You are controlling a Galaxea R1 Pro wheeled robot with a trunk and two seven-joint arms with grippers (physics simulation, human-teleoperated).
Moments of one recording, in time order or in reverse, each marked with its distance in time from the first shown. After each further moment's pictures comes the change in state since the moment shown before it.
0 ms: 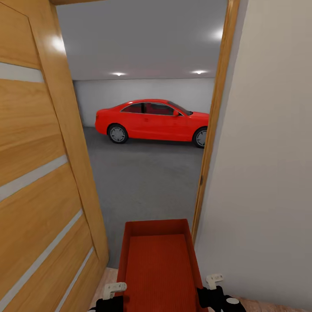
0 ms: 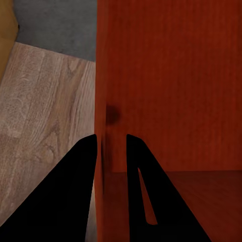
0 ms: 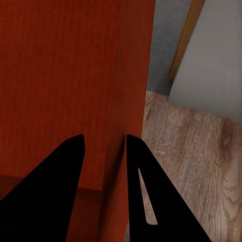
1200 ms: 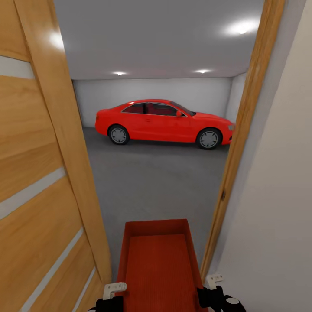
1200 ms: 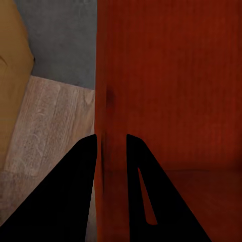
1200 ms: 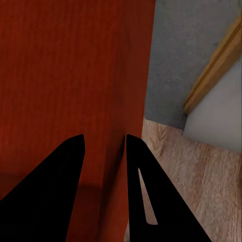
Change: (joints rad) left arm 0.000 0.000 0.000 0.000 0.000 0.000 0.000; right arm 0.000 0.000 0.000 0.000 0.000 0.000 0.000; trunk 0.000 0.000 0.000
